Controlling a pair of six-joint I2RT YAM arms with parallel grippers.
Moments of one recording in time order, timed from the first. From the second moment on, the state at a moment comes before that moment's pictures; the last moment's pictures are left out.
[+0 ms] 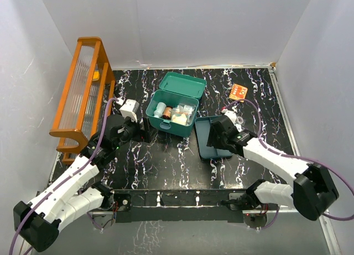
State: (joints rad) left arm -0.58 0.84 0.69 -0.26 0.02 -0.33; right arm 0.61 1.15 0.70 -0.48 0.24 0.69
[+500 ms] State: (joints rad) left arm -0.58 0.81 0.69 -0.24 0.05 -0.34; right arm 0.59 1.35 0.74 -0.48 0.24 0.65
